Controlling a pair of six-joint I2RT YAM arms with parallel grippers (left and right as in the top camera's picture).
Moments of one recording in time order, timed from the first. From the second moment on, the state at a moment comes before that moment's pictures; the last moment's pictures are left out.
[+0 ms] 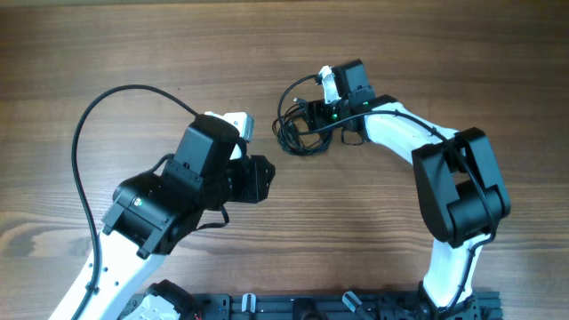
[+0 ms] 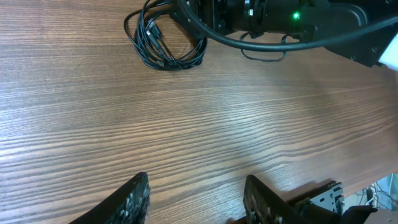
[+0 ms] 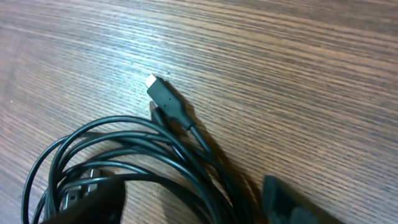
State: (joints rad) left arm -0.57 1.10 1.18 -1.01 0.15 -0.55; right arm 0.37 2.05 1.24 -0.19 -0.22 0.14
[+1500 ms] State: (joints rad) left arm -0.57 1.16 1.18 -0.85 0.40 -0.34; right arm 0.36 1.41 1.36 -0.59 -0.39 0.26
